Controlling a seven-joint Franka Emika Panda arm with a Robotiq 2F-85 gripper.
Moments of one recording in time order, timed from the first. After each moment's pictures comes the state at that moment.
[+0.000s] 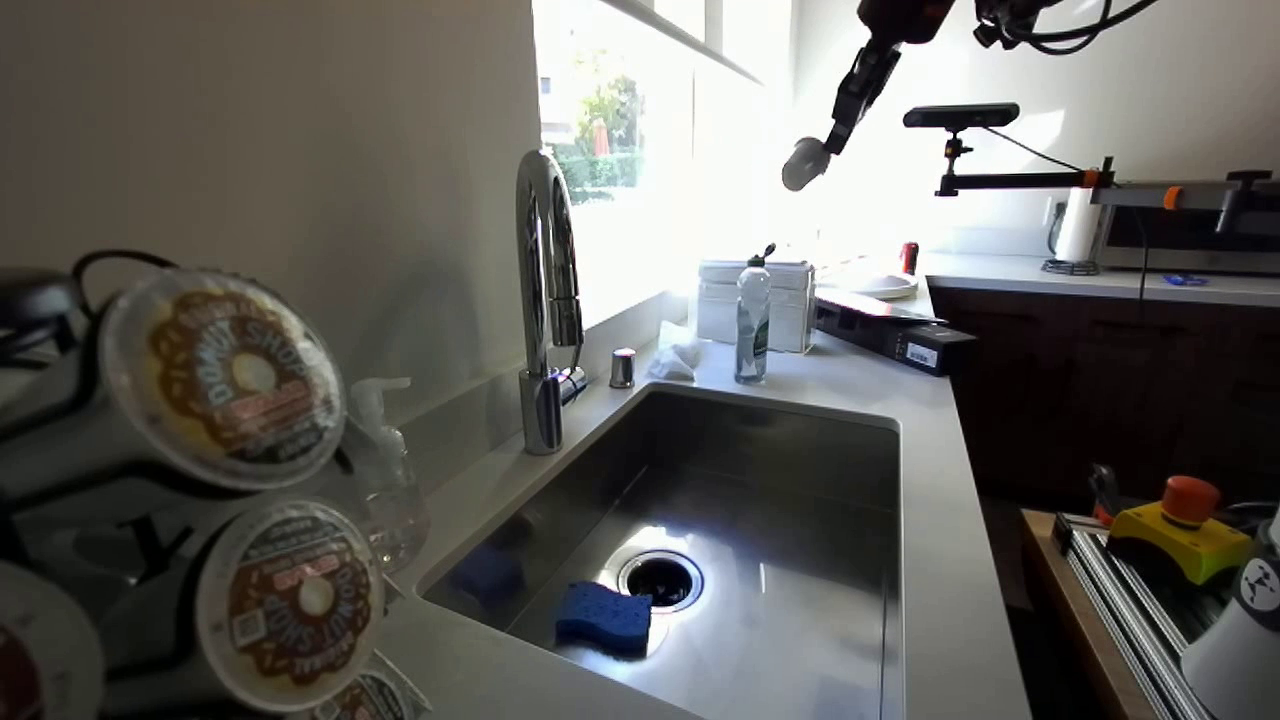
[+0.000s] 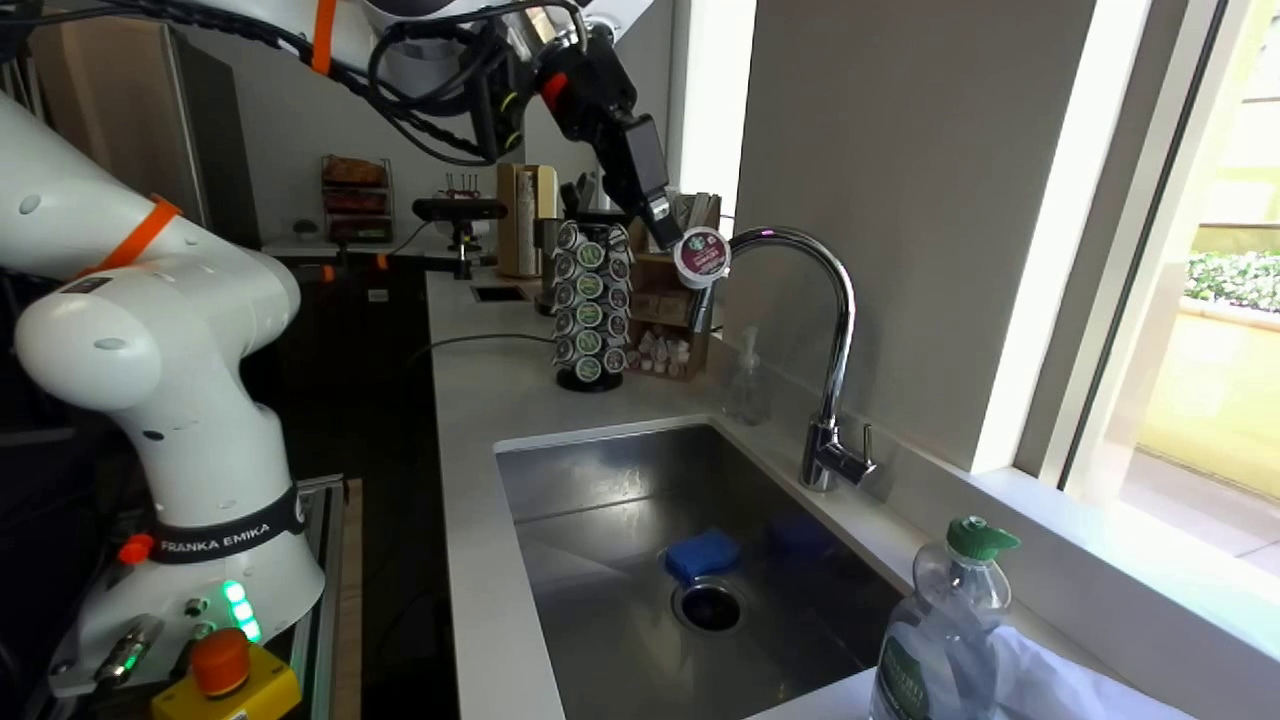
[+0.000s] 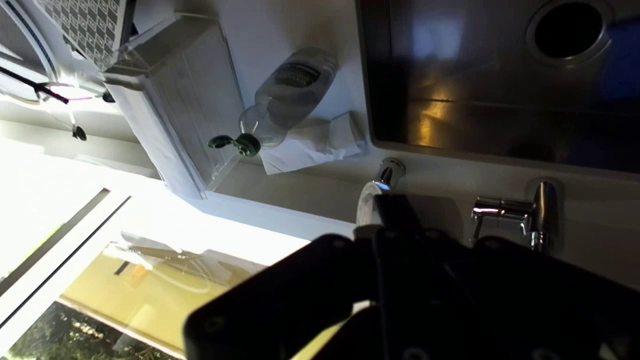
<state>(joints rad) -0.35 -0.81 0.00 -2.57 -0.46 2.28 0.03</state>
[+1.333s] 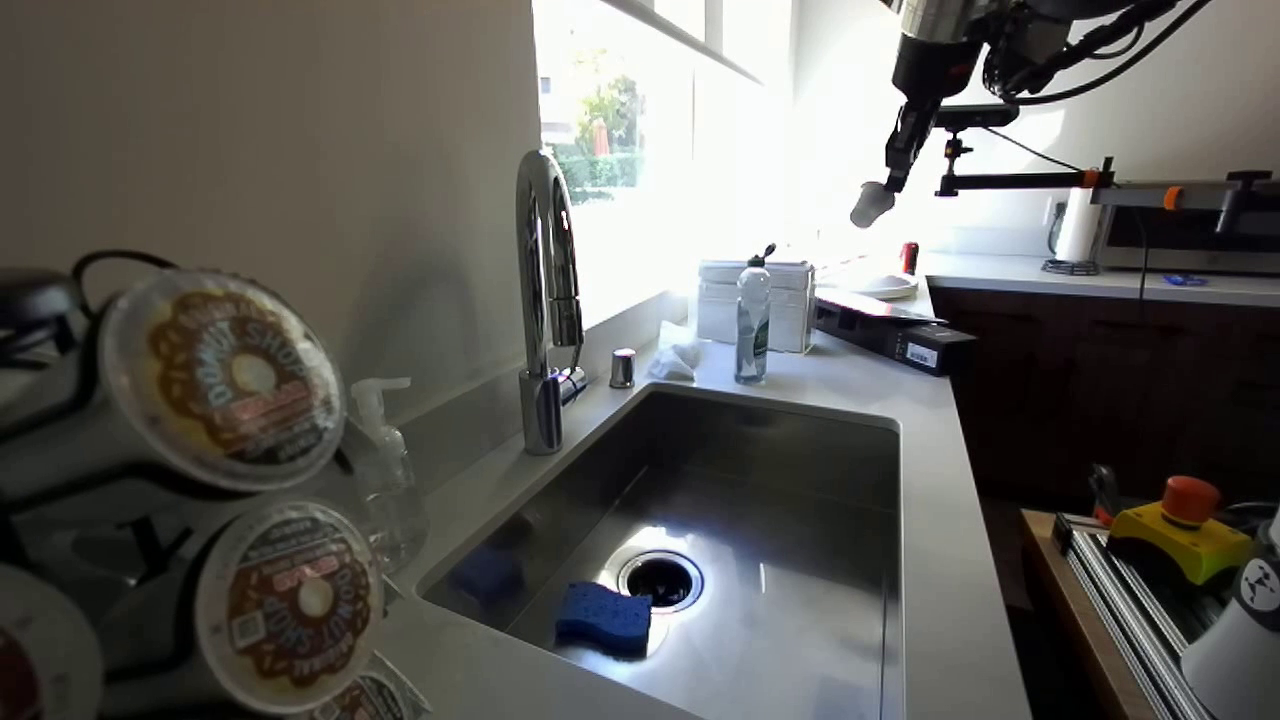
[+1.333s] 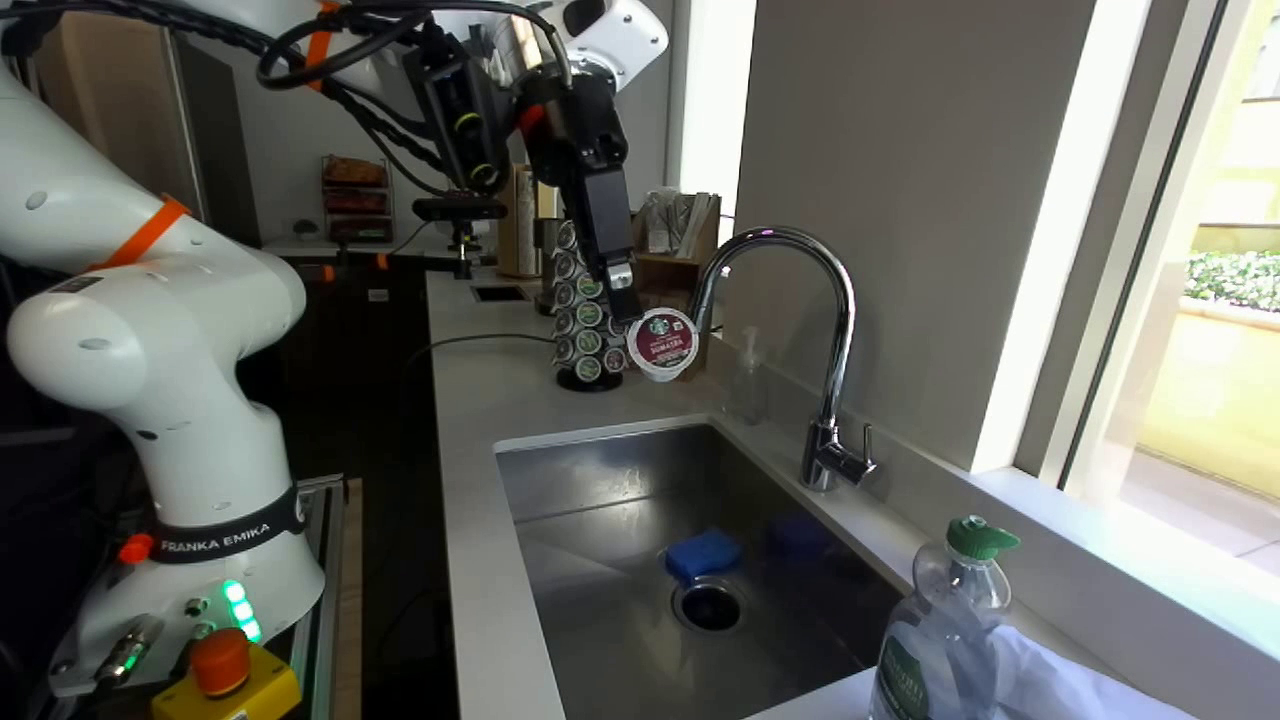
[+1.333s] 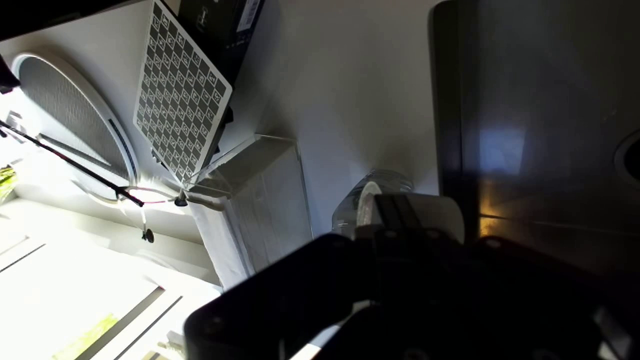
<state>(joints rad) -0.41 -0.76 -0.08 -2.59 -0.63 2.15 0.03</state>
